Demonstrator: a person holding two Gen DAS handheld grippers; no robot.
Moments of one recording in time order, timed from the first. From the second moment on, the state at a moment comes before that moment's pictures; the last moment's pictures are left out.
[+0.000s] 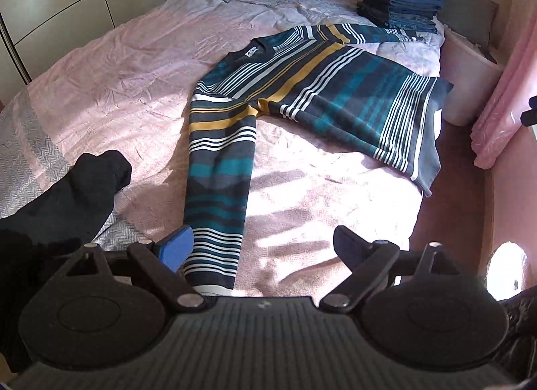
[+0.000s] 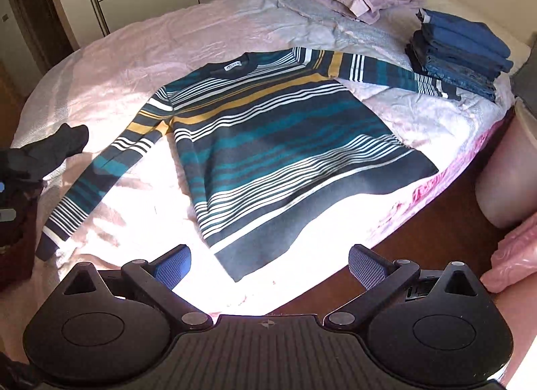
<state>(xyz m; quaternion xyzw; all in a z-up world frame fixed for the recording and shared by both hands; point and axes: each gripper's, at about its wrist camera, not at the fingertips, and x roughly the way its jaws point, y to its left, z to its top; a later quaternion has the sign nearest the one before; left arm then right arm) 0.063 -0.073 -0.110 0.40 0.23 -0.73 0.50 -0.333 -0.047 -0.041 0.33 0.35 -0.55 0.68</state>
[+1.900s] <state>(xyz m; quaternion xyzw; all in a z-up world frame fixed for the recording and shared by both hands) -0.303 -0.064 -0.288 0.57 -0.11 -0.79 0.19 -0.499 -0.124 -0.188 0.57 0.11 -0.48 0.66</state>
